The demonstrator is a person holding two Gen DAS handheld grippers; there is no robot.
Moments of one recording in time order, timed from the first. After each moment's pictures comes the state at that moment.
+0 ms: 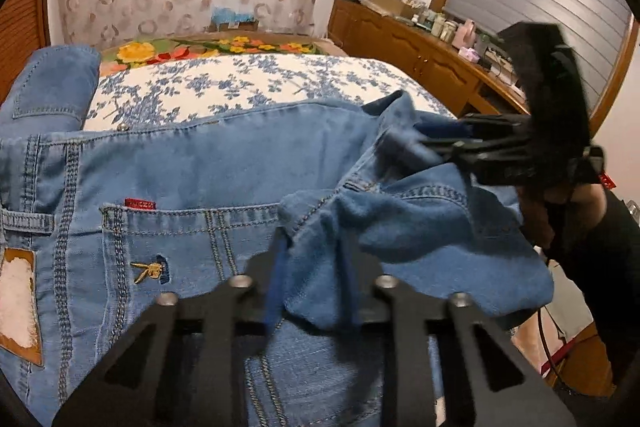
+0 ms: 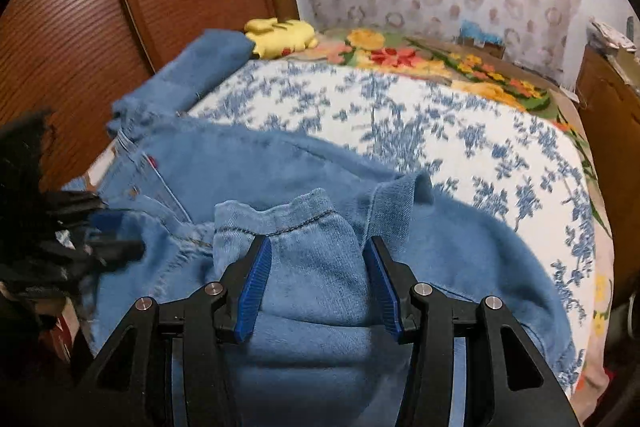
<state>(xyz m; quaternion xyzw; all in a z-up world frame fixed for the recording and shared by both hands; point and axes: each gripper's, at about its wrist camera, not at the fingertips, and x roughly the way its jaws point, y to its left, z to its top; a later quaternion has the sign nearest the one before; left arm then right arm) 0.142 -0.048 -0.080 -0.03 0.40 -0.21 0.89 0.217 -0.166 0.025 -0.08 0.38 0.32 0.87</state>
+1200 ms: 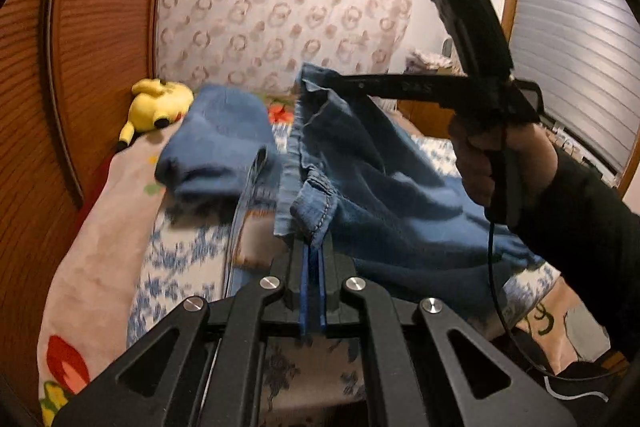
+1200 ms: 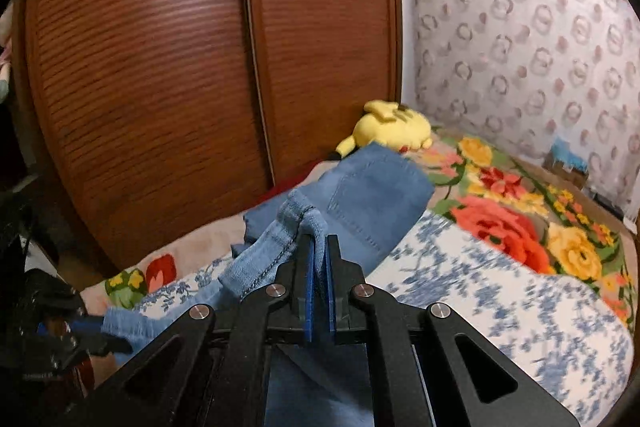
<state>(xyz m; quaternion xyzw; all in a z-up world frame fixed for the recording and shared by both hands) 0.021 0.102 -0.030 -0.07 0.30 -0.07 0.95 0.226 0.042 0.098 -0.12 0.24 0.45 0.85</state>
